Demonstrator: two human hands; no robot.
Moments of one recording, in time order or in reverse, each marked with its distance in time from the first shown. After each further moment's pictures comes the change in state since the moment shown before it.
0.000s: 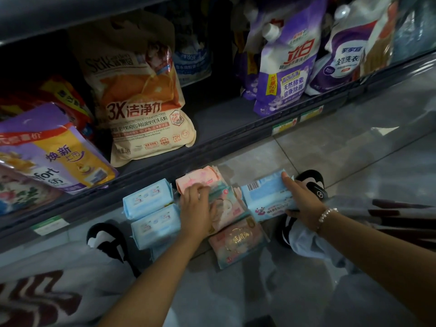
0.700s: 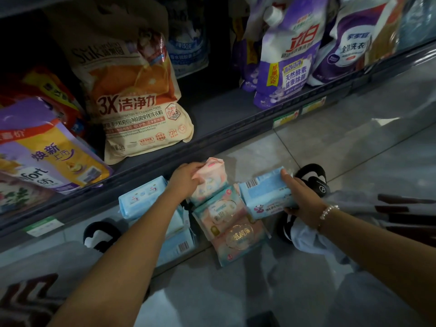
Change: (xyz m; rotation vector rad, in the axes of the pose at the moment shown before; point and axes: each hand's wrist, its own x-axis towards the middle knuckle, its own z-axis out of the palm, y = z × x) left_hand 0.084 -0.035 -0.024 -0.300 -0.449 -0.216; right_hand 0.014 0.011 0.003 -0.025 -0.014 0.045
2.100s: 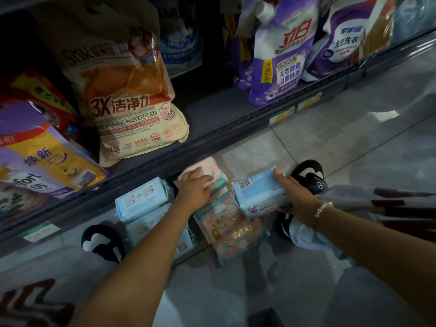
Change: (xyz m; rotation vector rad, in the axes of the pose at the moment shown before) left_hand -0.010 0.003 0.039 0.290 -0.007 0.108; right_hand 0.004 0.005 0.005 0.007 -0.045 -0.004
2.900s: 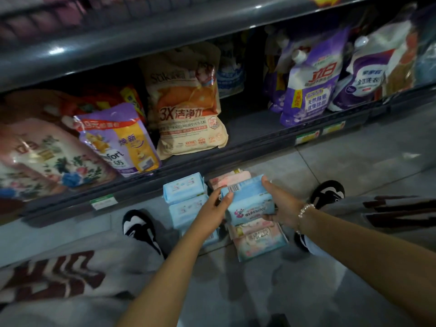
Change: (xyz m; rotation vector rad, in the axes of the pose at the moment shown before) left_hand -0.145 0.030 -0.047 -1.045 -0.001 -0.256; right_hand -0.056 -0.014 0.074 0.003 -0.275 0.087
